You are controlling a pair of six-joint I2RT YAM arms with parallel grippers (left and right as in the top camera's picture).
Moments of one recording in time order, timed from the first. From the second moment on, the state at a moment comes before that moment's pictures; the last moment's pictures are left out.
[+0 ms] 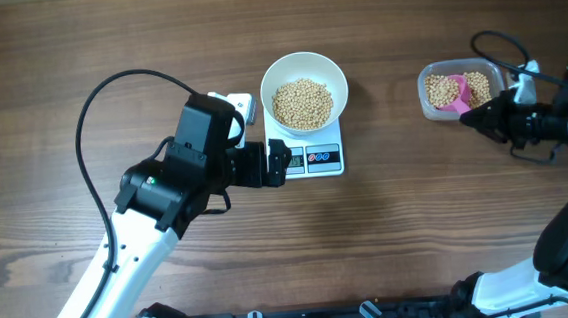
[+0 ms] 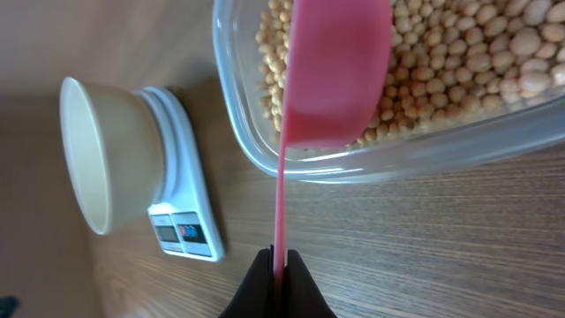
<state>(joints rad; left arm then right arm) -0.48 1.22 1.08 -0.78 0.21 -0.37 -0.52 1.72 1.15 -0.89 -0.78 -0.08</state>
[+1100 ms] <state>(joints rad) -0.48 1.22 1.08 -0.78 0.21 -0.37 -0.50 1.72 1.09 -0.87 -1.47 -0.05</state>
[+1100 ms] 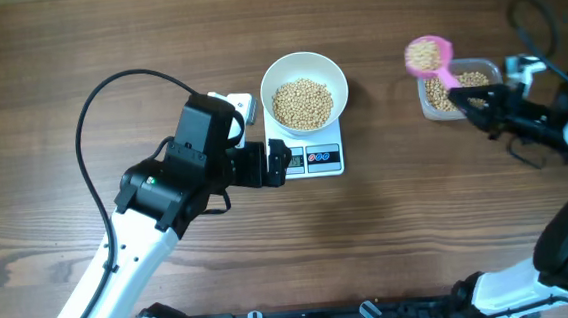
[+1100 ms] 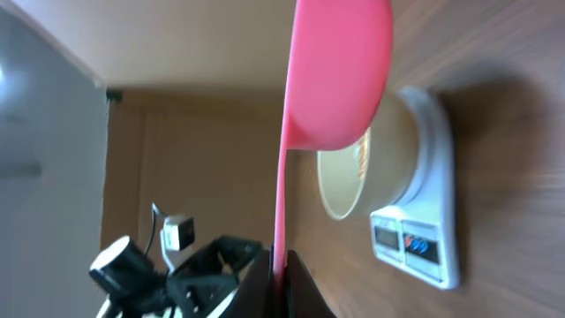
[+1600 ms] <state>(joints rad) -0.48 1.22 1.08 -0.78 0.21 -0.37 -0.01 1.66 1.12 -0.30 -1.32 0.47</state>
